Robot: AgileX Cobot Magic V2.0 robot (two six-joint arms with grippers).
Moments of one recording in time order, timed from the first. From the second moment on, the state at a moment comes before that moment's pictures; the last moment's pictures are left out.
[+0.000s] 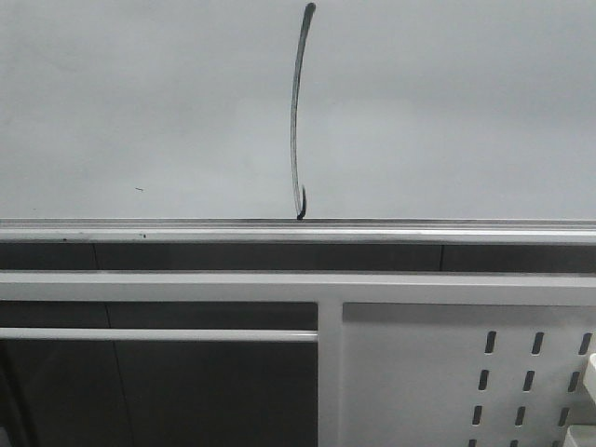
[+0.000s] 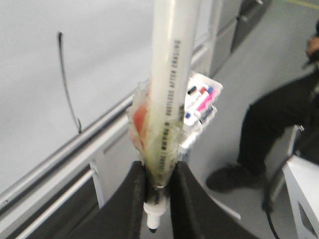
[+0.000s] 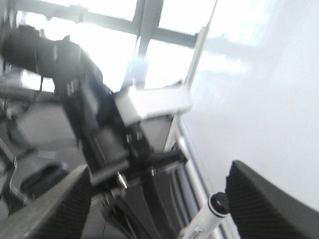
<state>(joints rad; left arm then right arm) -0.69 0.62 -0.60 -0.71 0.53 0.69 1.22 0.96 -0.95 0.87 0.07 -1.13</state>
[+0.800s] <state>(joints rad) -0.98 1.15 -0.56 -0.96 -0.39 0.68 0.97 0.44 -0.44 1.08 0.00 -1.13</state>
